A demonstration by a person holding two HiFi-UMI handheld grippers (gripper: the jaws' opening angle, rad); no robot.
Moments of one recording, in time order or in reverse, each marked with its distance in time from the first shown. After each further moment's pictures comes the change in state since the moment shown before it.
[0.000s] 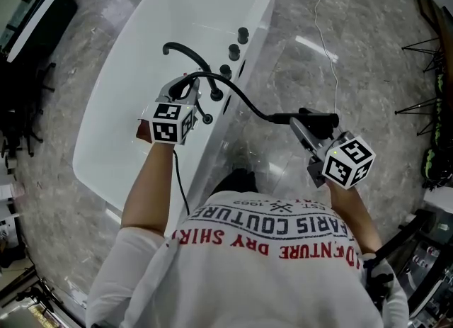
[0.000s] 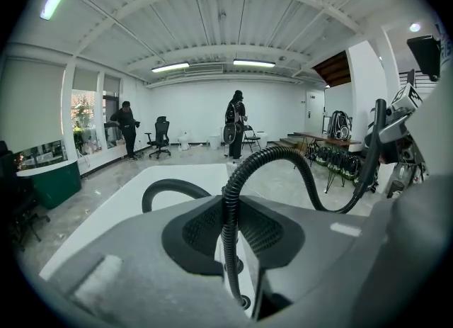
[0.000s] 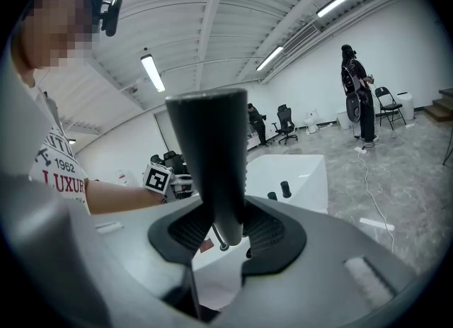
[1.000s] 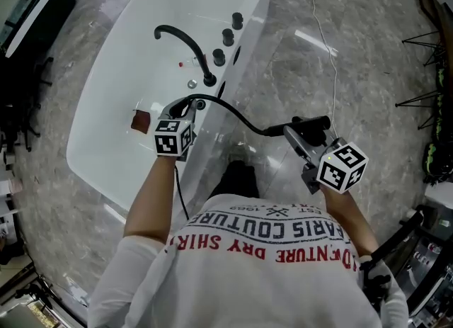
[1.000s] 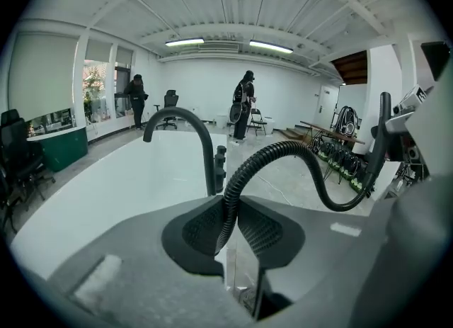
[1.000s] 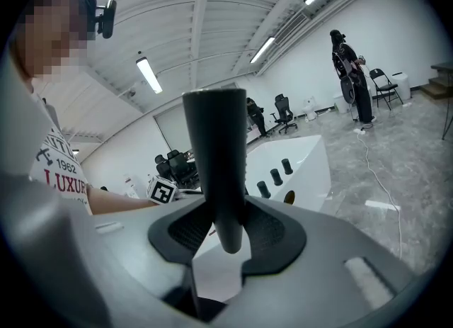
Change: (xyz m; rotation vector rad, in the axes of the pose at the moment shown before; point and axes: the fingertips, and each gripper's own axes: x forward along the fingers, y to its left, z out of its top) left arm -0.030 -0.048 -0.126 -0.139 0.151 0.025; right arm -0.034 0.013 -0.077 0.083 0.035 0.037
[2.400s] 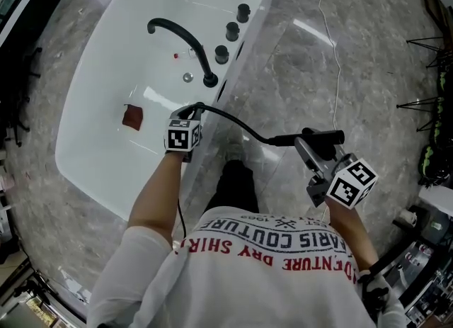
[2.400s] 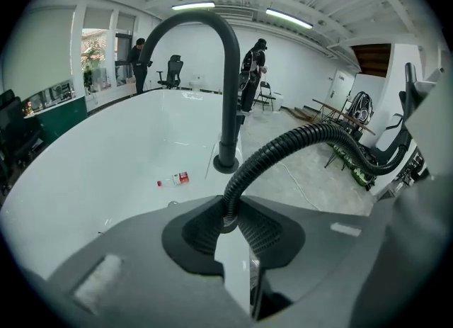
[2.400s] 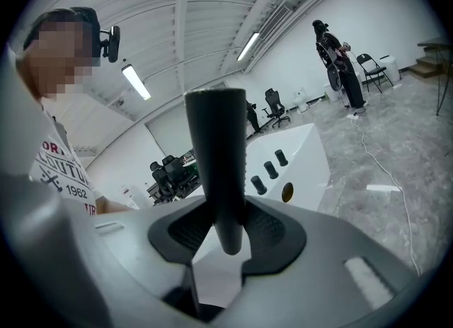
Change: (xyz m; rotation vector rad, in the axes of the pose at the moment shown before) left arm 0.092 0.035 -0.108 -0.084 0.232 -0.006; right arm 0.030 -0.028 -0.008 0.119 0.003 -0.017
